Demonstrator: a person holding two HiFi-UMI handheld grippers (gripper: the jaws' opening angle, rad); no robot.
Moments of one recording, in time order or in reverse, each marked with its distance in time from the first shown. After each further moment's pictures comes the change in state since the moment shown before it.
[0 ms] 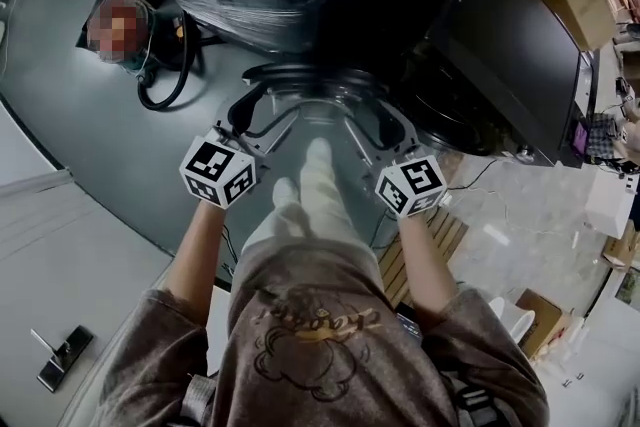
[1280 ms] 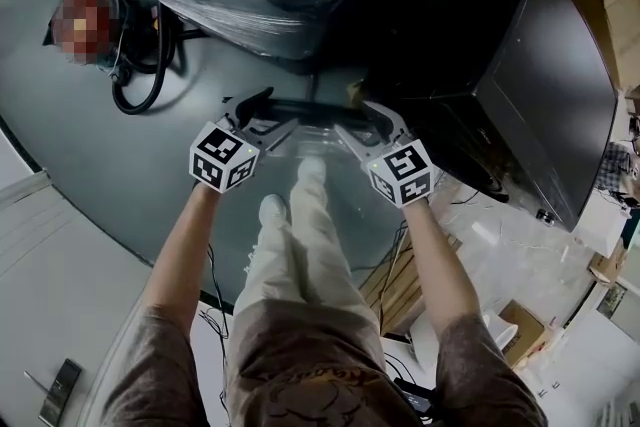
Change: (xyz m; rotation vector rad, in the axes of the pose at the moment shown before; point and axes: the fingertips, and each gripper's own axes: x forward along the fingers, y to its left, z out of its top) left arm 0.141 0.131 -0.161 -0.011 0.244 -0.074; right arm 0.146 -0.110 -0.144 -0.157 0.375 0.141
